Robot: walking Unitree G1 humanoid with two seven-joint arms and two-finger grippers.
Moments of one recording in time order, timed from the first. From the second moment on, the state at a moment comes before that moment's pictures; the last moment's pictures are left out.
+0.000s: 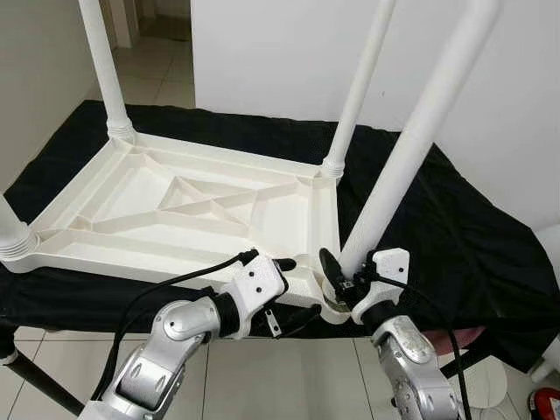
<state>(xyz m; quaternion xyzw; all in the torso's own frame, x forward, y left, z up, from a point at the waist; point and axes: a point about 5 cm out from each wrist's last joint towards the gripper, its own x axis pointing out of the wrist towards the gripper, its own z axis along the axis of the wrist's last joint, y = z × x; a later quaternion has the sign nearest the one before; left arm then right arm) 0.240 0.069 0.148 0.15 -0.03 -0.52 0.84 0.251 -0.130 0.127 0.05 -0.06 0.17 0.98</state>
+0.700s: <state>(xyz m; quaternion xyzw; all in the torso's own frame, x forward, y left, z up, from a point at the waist) 0.235 0.082 0.147 0.09 0.01 -0.49 0.87 0.250 -0.135 0.113 0.02 -0.06 0.21 0.98</state>
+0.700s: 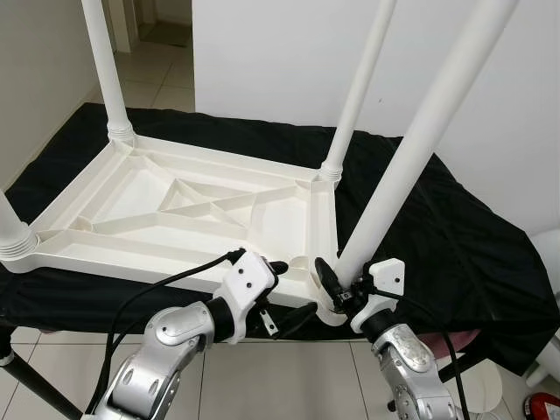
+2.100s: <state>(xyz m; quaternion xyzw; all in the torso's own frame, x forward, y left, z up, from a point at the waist) 0.235 0.084 0.155 0.10 0.00 -0.48 0.87 0.243 -0.145 0.096 0.04 -0.06 0.23 0.97</state>
